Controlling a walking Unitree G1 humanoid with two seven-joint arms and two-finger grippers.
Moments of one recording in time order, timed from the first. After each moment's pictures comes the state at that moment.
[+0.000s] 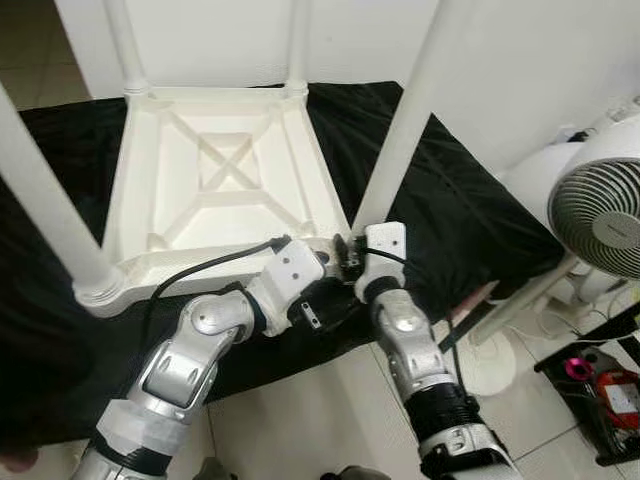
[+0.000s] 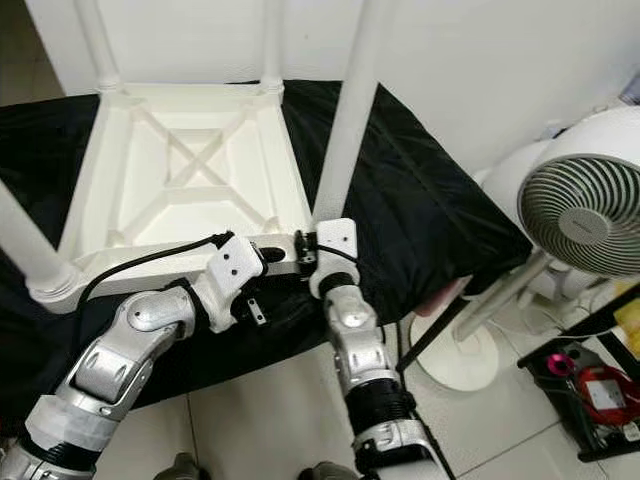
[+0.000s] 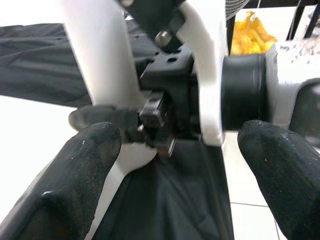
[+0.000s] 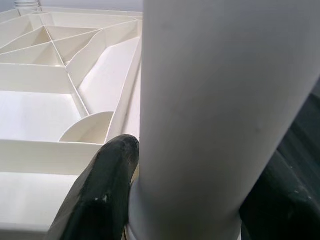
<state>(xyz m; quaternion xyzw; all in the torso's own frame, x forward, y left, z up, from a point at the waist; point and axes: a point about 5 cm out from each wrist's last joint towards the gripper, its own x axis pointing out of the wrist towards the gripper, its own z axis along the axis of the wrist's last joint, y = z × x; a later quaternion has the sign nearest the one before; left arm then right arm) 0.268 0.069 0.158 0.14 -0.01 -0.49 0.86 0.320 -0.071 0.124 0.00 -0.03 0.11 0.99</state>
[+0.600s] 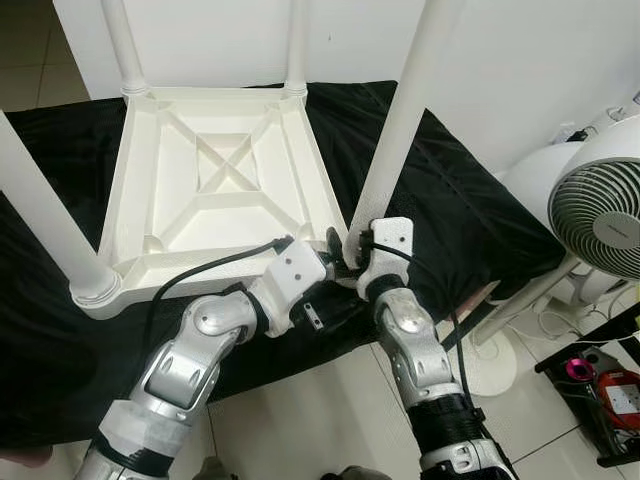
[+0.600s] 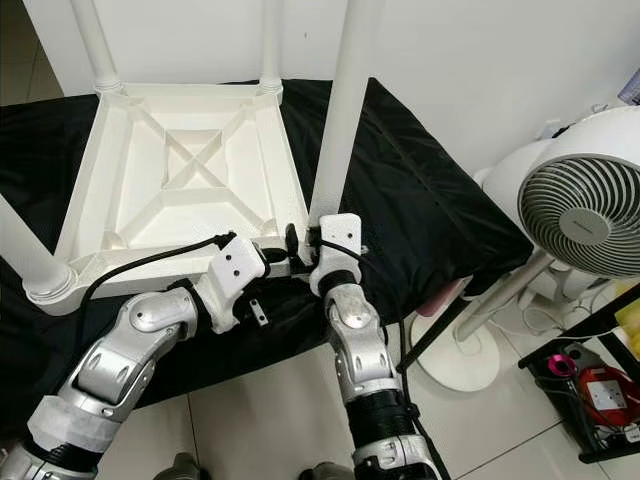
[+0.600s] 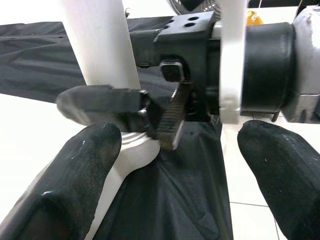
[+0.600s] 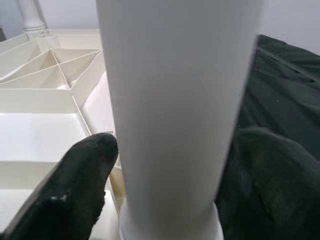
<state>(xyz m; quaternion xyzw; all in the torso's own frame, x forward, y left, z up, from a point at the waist) 0.267 0.069 0.157 0.14 -0.01 -0.49 0.86 0.308 -0.085 0.136 0.02 -0.05 0.11 0.99</state>
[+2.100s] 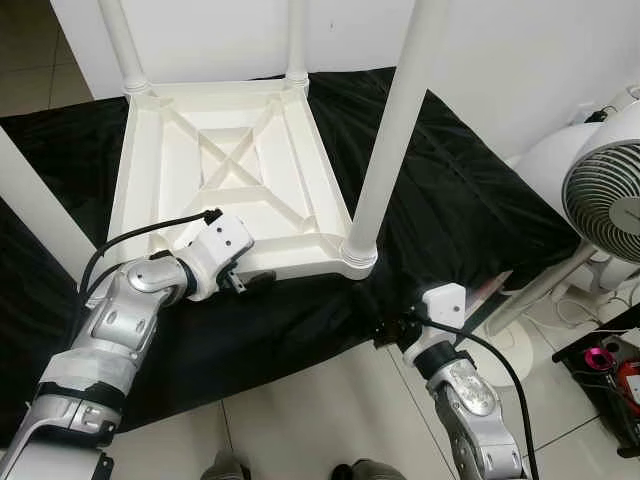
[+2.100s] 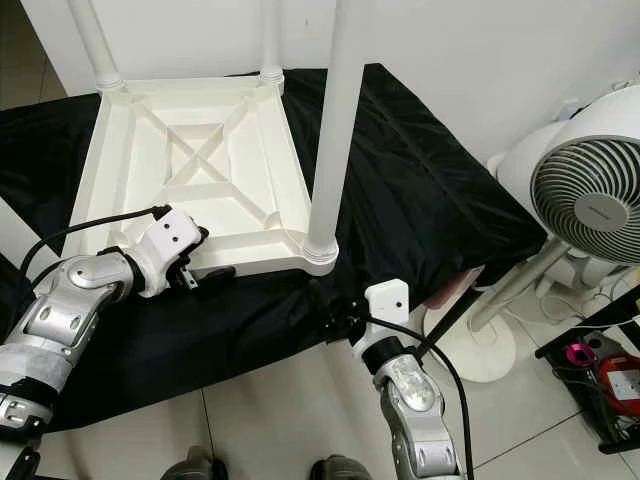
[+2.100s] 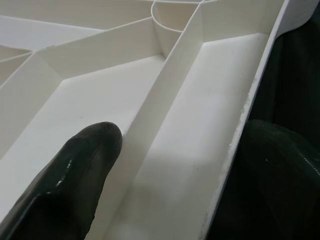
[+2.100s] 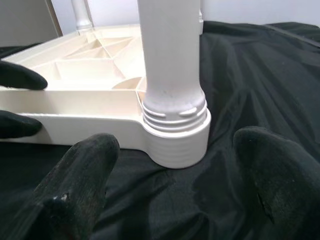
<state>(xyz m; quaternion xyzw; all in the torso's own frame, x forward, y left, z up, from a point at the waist) 0.327 0.161 0.147 0.26 0.08 -0.38 0.88 0.241 -0.130 0.116 0.02 -0.07 0.19 0.98</state>
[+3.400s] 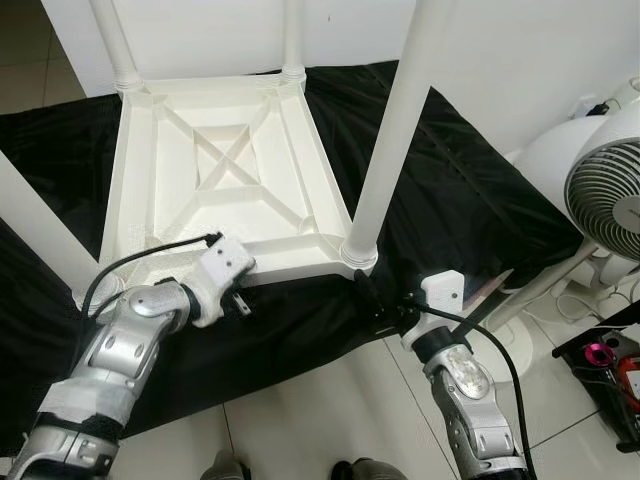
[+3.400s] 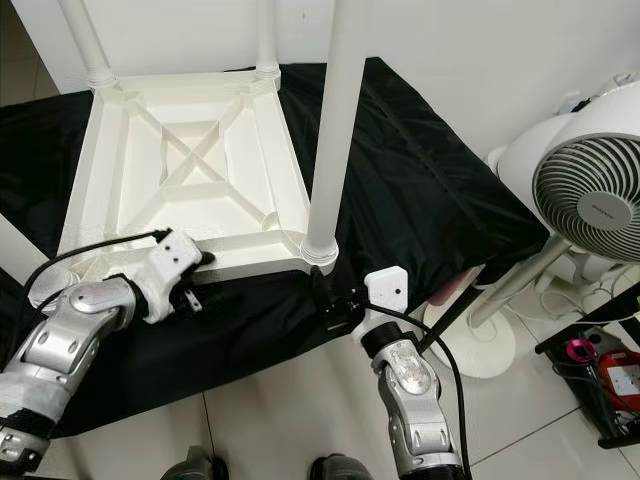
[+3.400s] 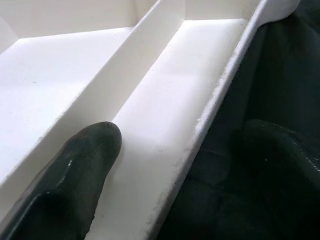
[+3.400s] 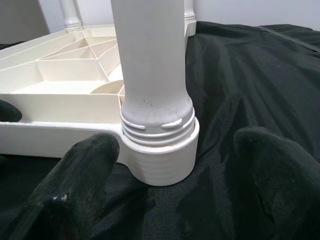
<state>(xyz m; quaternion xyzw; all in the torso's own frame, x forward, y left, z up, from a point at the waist) 0.308 0.157 0.132 0.19 0.12 -0.39 0.89 0.257 -0.131 0.114 0.01 -0.08 0.18 0.98</state>
